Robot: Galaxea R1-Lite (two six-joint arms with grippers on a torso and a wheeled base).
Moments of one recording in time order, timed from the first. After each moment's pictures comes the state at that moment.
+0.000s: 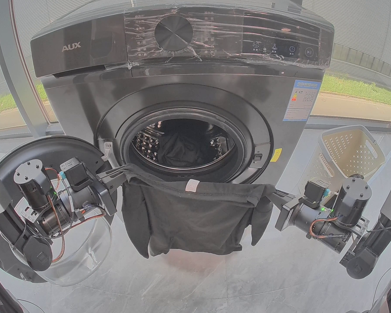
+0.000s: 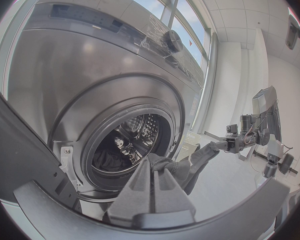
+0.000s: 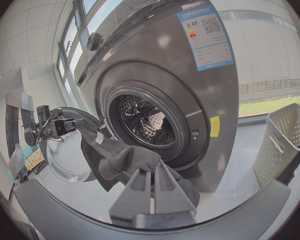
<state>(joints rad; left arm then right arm) -0.25 1.84 -0.36 -1.55 -0.49 -0.06 0.54 1.92 -0.32 -1.55 0.05 0.17</state>
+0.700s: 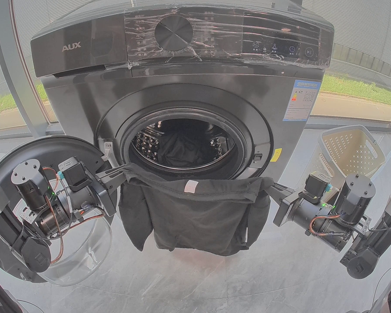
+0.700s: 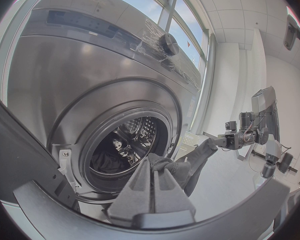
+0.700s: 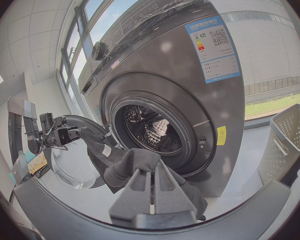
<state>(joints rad) -0.26 1.81 -0.35 -1.55 -0.49 -0.06 0.58 1.89 -0.35 -1.55 0.04 0.20</state>
